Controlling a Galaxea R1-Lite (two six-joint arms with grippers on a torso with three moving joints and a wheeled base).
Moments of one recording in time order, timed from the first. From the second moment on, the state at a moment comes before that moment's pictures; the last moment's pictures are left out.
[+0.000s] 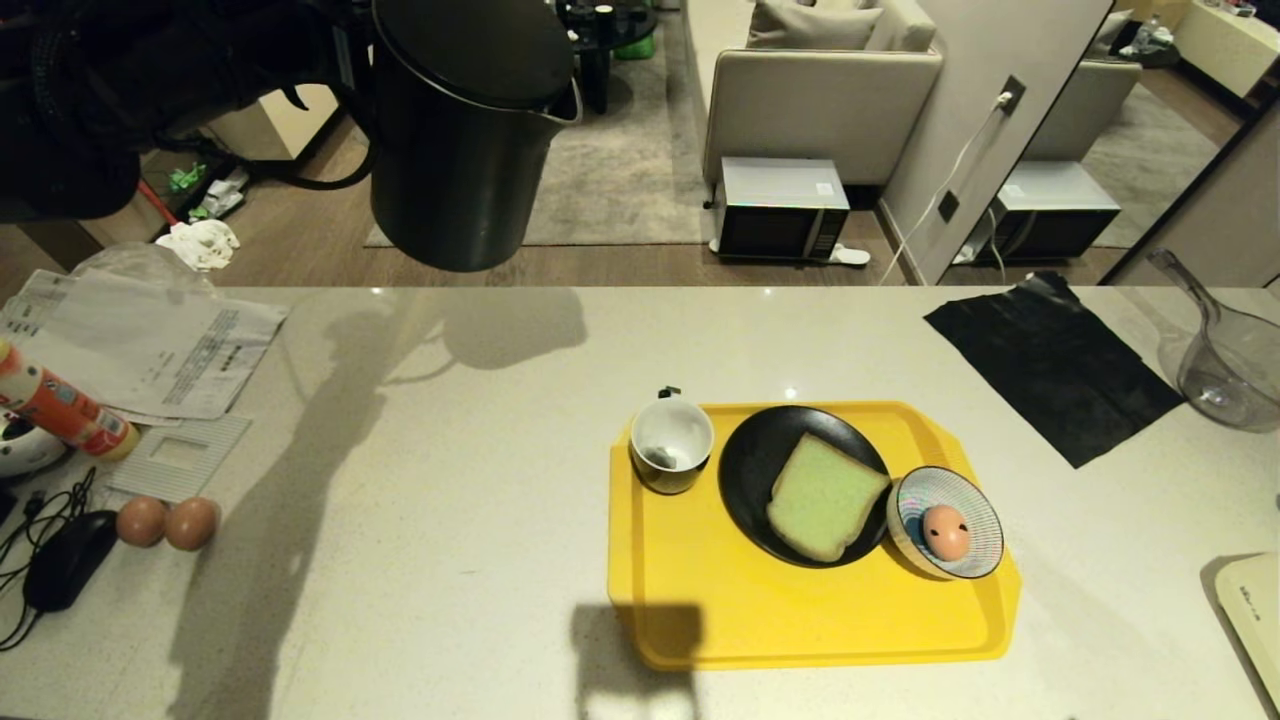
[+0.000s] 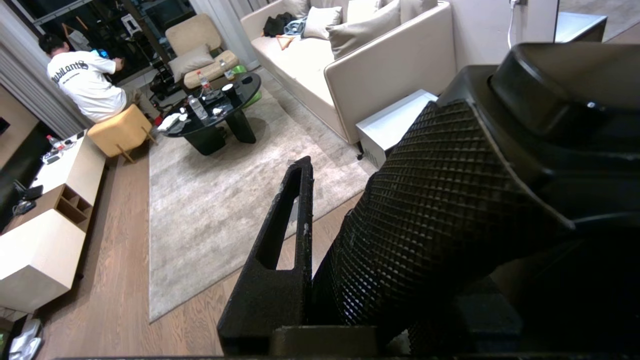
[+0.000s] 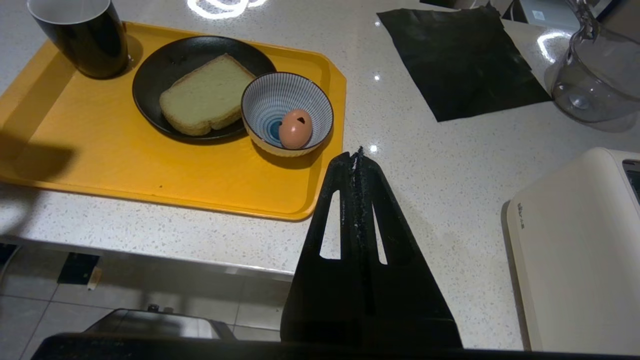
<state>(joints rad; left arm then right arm) -0.14 1.89 -1.95 -0.37 -0.35 0.39 0.01 0.00 0.00 -0.08 0.01 -0.10</state>
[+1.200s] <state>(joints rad) -0.20 1.90 -1.95 -0.35 -0.35 0.43 0.01 0.00 0.00 -0.07 -0.01 0.01</state>
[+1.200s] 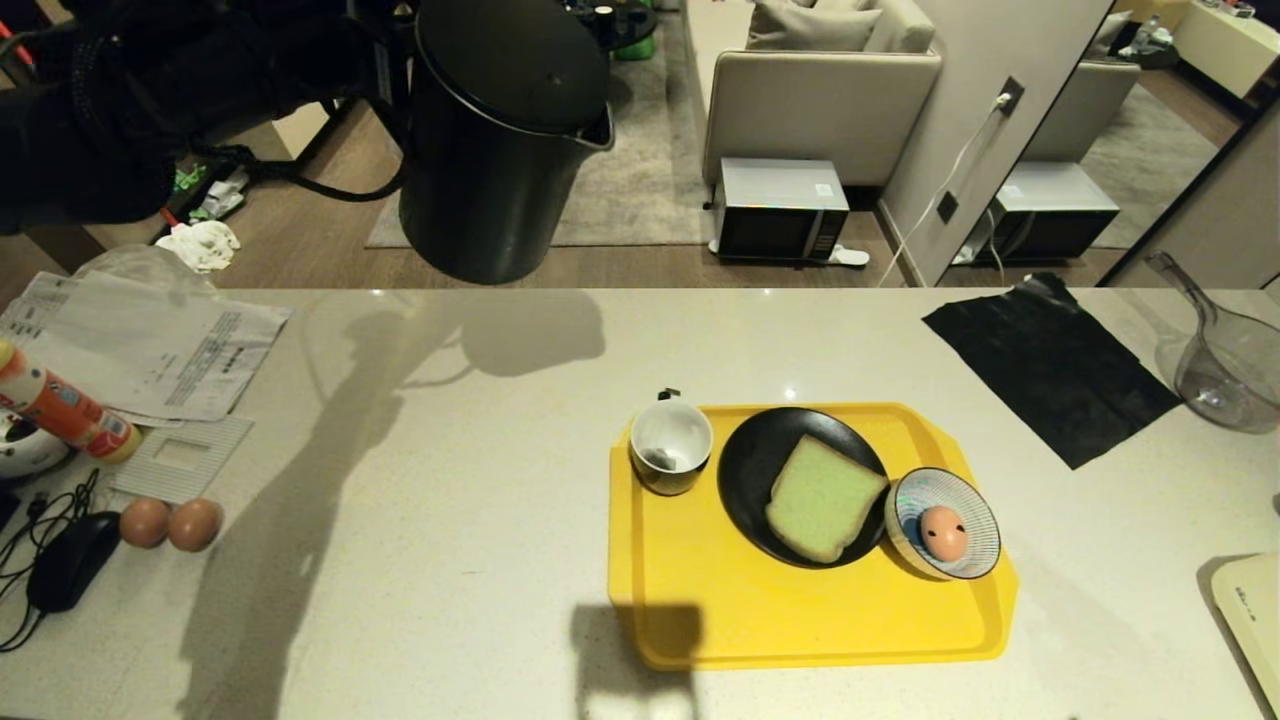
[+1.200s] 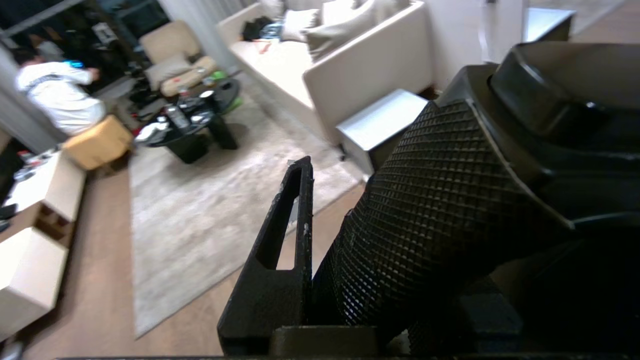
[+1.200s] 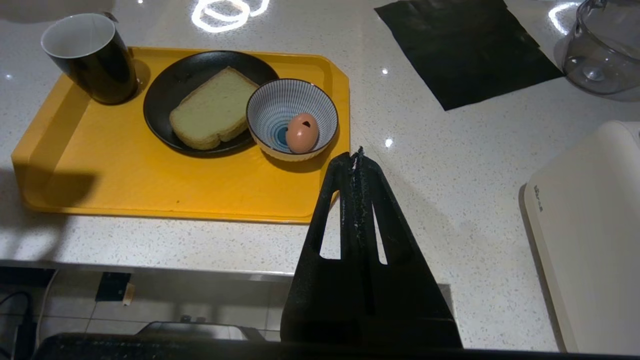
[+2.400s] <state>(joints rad) -0.24 1.86 -1.94 -0.29 -0.27 0.43 0.01 0.00 0.00 -0.07 -0.01 0.01</state>
